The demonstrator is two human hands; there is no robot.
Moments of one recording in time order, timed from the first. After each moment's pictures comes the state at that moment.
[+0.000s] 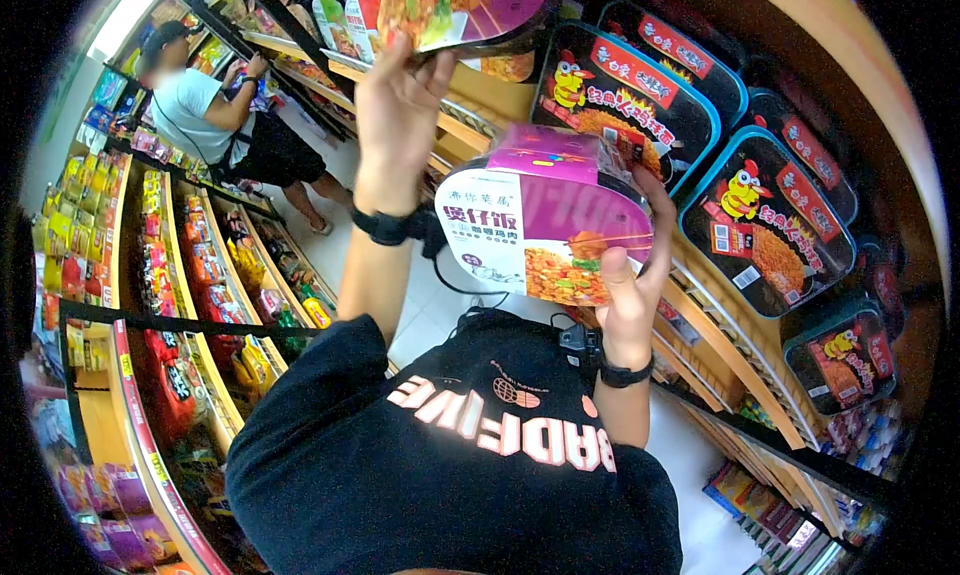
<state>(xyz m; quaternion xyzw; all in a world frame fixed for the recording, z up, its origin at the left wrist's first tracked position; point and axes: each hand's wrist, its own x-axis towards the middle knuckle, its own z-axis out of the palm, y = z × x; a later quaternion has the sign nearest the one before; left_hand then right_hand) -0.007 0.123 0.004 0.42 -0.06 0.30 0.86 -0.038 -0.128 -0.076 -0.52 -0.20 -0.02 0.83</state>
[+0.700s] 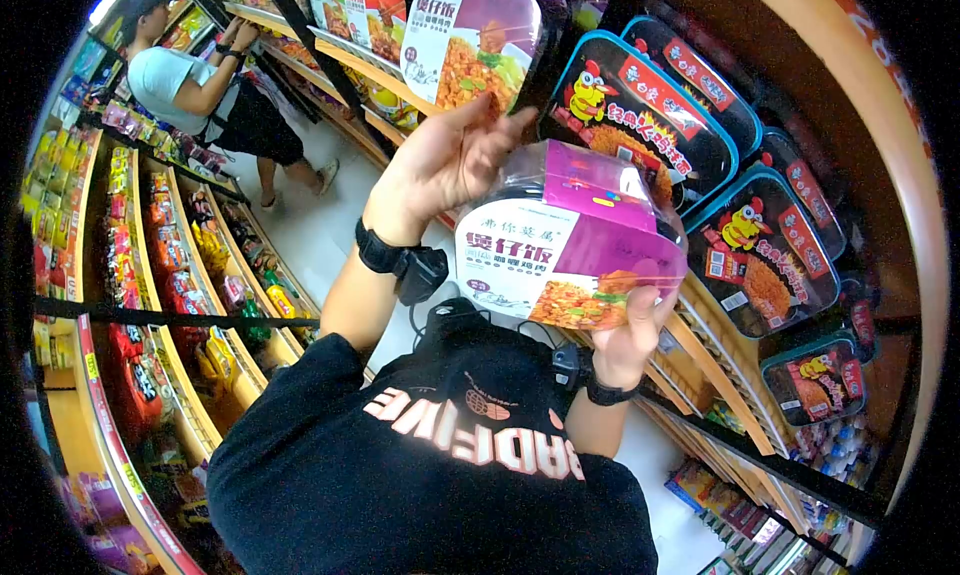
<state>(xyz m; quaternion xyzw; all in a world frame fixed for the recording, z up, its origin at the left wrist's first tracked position) -0.016 0.124 -0.045 0.09 0.03 -0.22 0.97 -0.045 -0.145 -0.101 -0.43 -0.20 -0.01 0.88</state>
